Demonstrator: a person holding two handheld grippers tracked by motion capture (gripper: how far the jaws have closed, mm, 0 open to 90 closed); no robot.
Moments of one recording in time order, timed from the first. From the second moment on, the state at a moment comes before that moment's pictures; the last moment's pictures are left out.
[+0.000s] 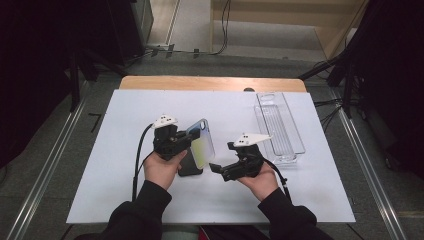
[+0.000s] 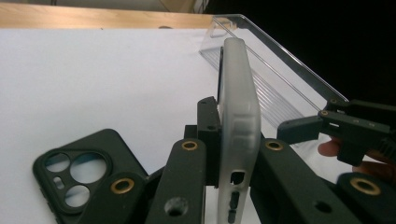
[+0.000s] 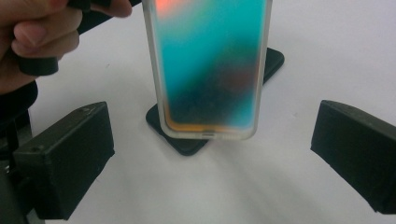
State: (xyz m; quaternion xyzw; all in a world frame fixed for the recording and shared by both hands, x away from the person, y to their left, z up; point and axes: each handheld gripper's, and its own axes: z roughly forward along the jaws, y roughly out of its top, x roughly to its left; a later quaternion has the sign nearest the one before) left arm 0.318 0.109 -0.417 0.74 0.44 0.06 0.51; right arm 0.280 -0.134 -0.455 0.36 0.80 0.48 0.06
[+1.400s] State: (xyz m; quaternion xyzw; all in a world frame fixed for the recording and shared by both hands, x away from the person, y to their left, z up) left arm 0.298 0.079 -0.418 0.75 0.43 0.01 0.50; right arm 0.278 -0.110 -0.447 0.41 0.76 0.49 0.10
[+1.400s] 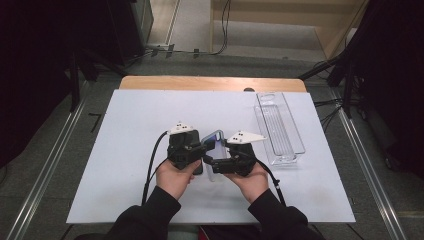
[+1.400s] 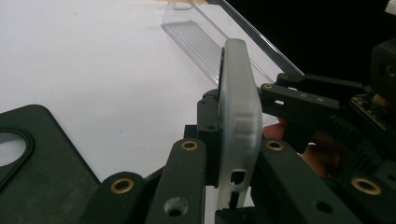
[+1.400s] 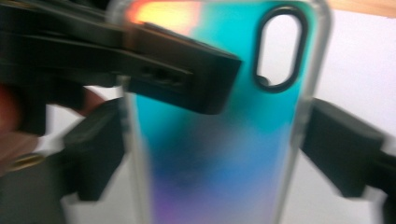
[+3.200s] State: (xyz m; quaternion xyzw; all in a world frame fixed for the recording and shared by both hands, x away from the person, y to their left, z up) left arm 0.299 0.138 -0.431 0.86 0.28 -0.05 0.41; right arm 0.292 -0.146 -0.439 0.40 0.78 0.48 0.06
